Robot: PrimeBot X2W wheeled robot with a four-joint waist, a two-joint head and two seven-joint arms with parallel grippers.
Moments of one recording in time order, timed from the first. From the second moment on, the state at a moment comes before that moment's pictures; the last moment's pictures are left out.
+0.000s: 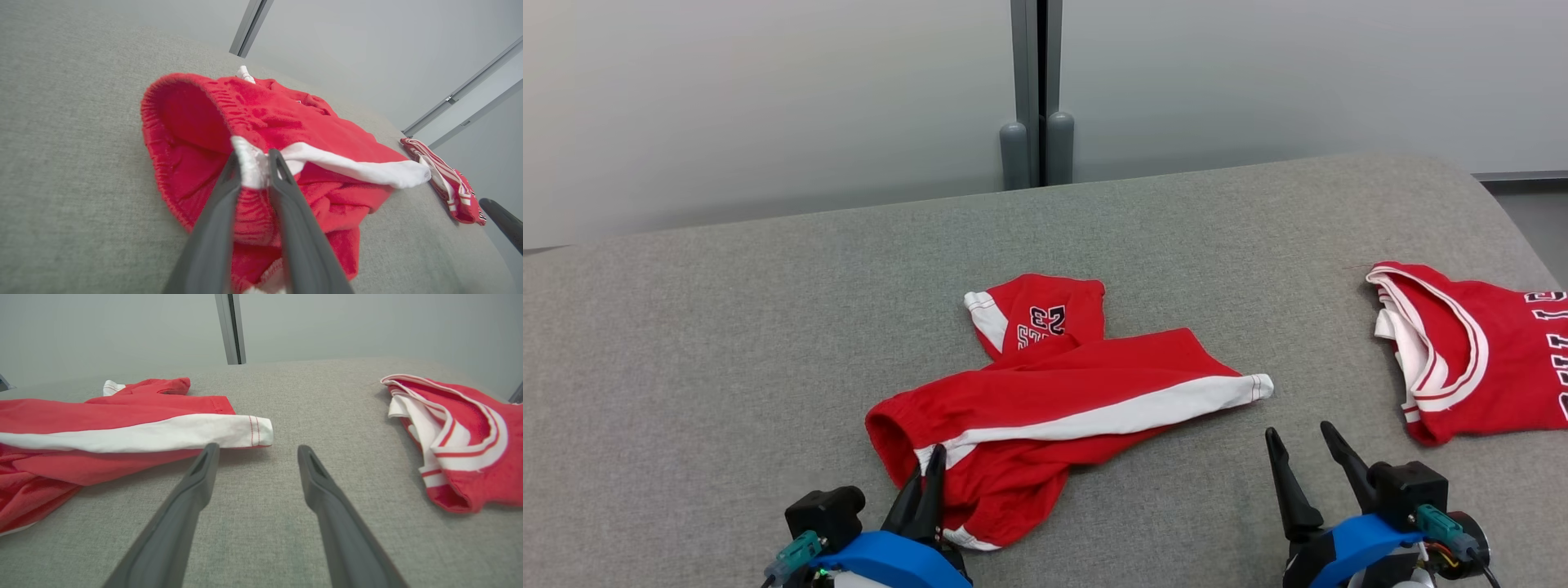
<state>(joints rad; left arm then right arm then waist) -0.15 0.05 -0.38 0.58 -0.64 -0.12 -0.26 -0.14 -0.05 0.05 0.50 0.11 0.13 -0.26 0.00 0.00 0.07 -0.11</state>
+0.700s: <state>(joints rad) -0.11 0.05 -0.26 0.51 -0.54 -0.12 -0.26 -0.17 -0.05 0.11 0.63 0.18 0.13 -0.26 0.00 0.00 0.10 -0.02</state>
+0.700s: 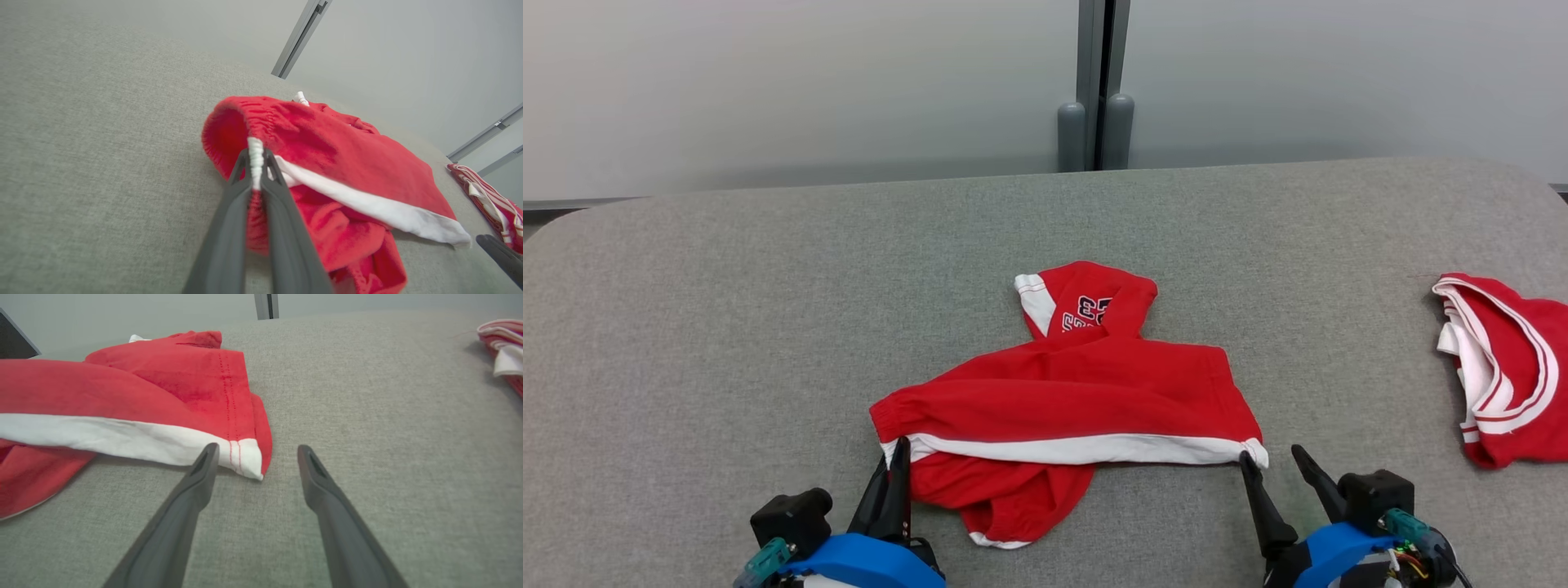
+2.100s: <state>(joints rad) -0.11 0.05 -0.24 0.53 -0.53 -0.11 -0.26 -0.21 -0.09 0.29 0.67 0.35 0.13 -0.26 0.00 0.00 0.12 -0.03</state>
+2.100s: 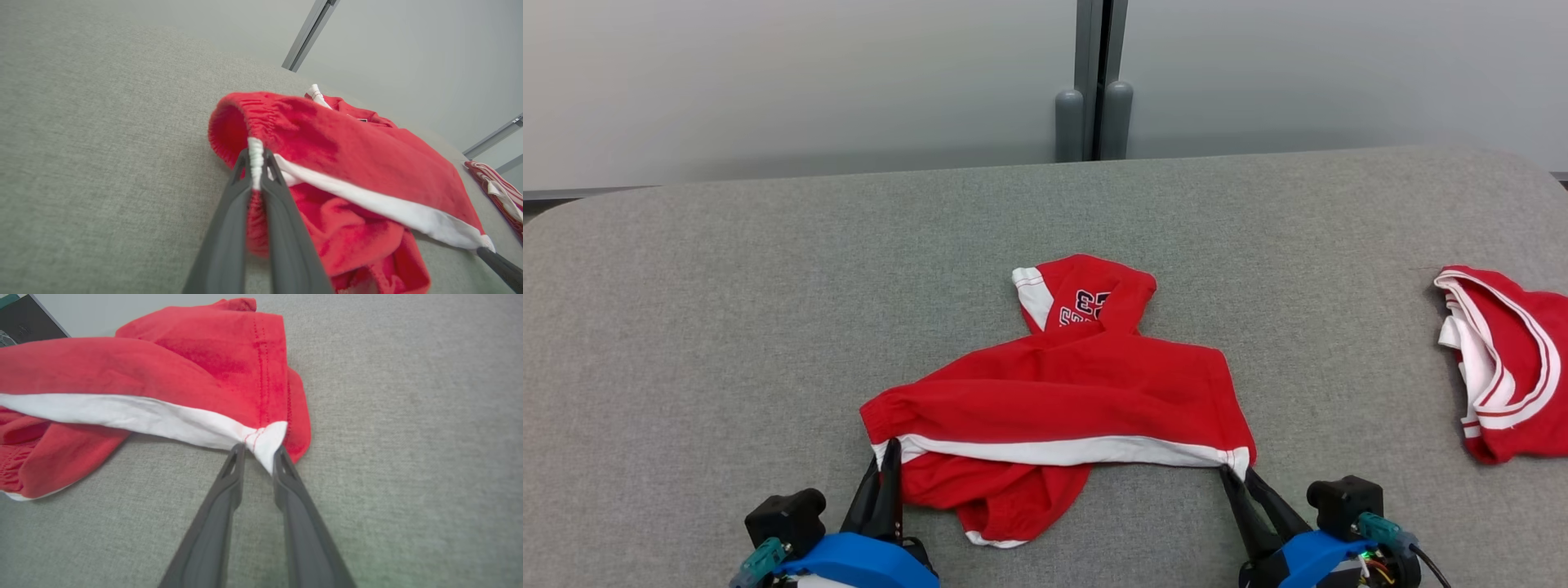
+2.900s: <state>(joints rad) -0.41 0.13 -0.25 0.29 -0.34 -0.13 -0.26 -0.43 -0.15 0.10 0.24 0.36 0.13 -0.26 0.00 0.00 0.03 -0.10</state>
